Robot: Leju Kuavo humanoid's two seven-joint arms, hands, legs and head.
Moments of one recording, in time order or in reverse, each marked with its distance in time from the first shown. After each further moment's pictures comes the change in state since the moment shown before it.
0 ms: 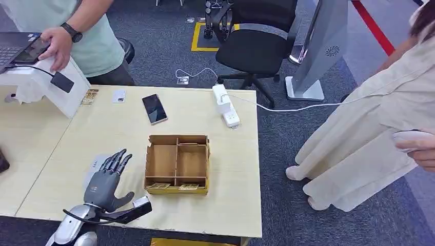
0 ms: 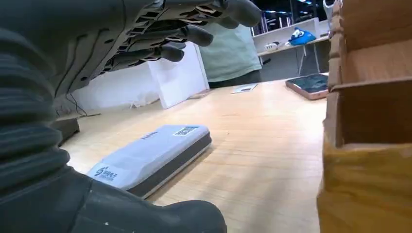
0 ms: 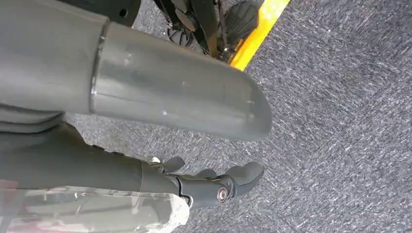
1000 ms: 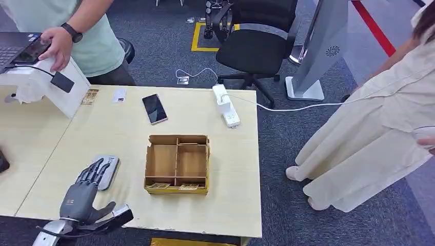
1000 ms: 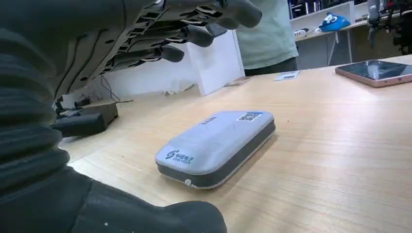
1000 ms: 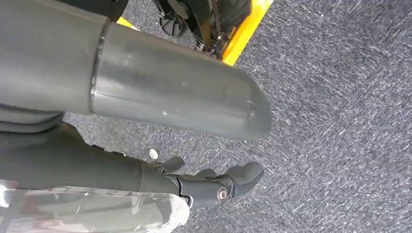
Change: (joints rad) left arm 0.154 0.058 0.111 -0.114 0.075 0.010 0.011; right arm 0.006 -0.004 -0.002 0.000 -0.010 -0.038 -0.027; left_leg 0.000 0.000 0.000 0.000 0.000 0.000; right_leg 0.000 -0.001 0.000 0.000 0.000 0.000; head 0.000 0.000
